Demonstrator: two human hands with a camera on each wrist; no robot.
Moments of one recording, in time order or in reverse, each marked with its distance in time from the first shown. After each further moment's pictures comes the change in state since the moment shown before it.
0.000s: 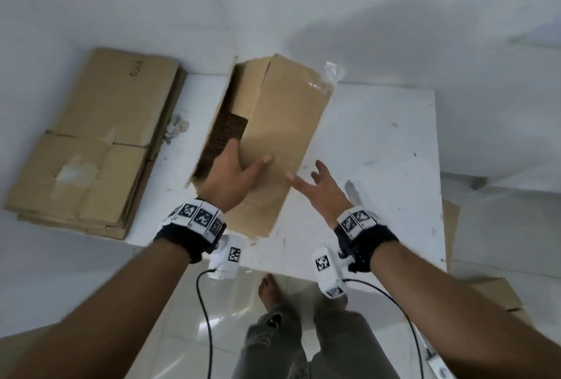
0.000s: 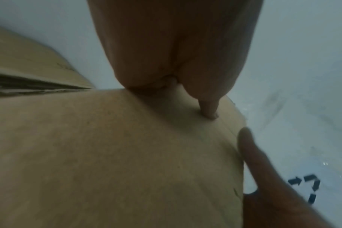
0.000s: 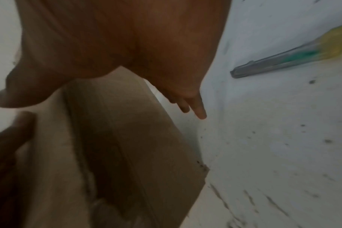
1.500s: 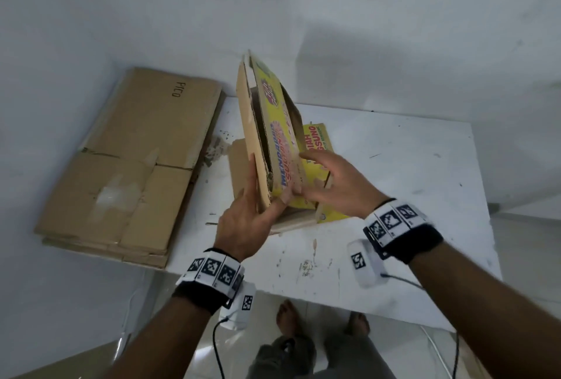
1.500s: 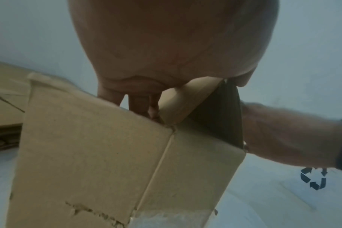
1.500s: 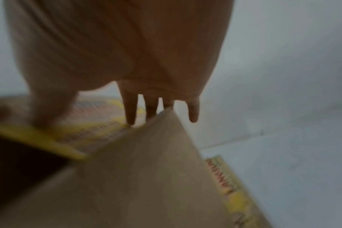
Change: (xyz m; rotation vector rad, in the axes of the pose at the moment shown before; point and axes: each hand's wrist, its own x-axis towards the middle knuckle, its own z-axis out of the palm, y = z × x) left_hand -0.009 -0.087 -0.099 -0.026 -0.084 0.007; right_hand 0.007 -0.116 0.100 -0.637 -0.034 -0.493
